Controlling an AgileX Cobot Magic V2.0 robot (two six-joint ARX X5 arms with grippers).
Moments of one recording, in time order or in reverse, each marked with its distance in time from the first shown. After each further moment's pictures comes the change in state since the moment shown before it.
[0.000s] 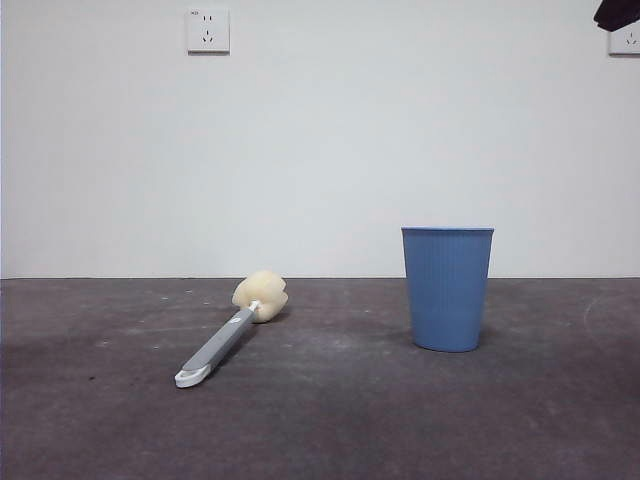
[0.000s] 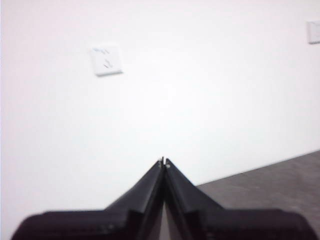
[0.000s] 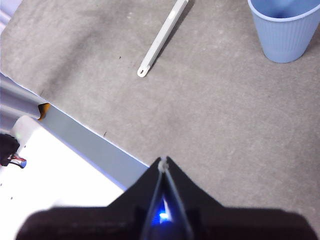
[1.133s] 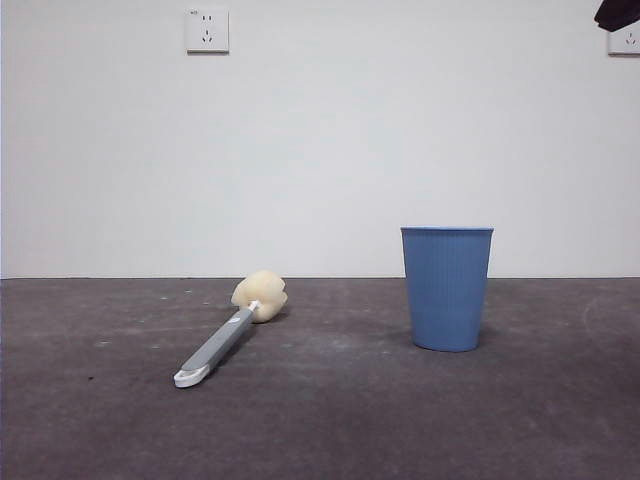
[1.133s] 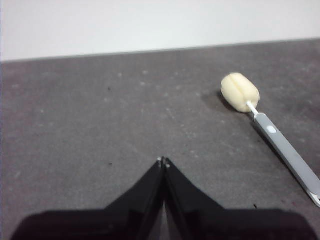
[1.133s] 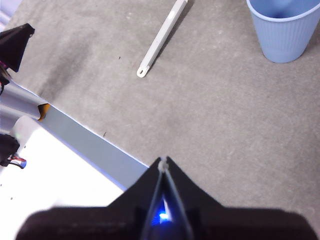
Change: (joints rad) left arm 0.073 -0.393 -0.595 -0.204 0.002 -0.087; right arm 0.000 0.000 0.000 0.000 0.000 0.000
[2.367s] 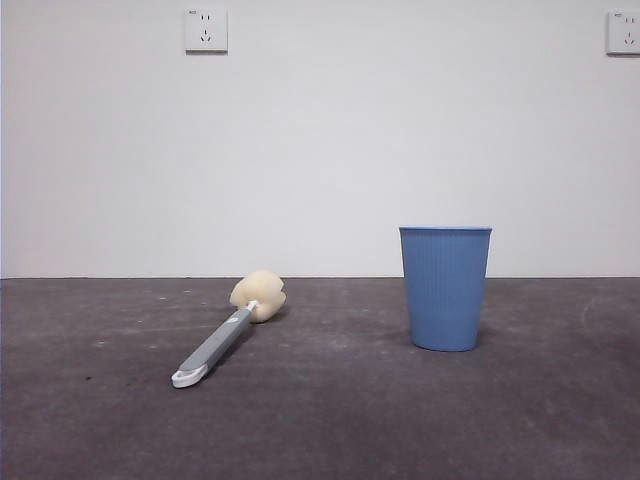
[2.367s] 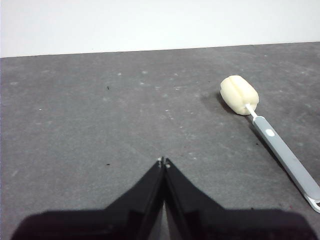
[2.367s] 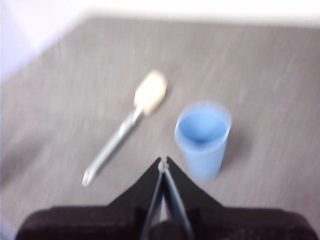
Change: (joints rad) left arm 0.000 -0.001 0.000 0.000 -0.001 -0.019; right arm -0.111 -0.136 -0.048 0.312 0.188 -0.137
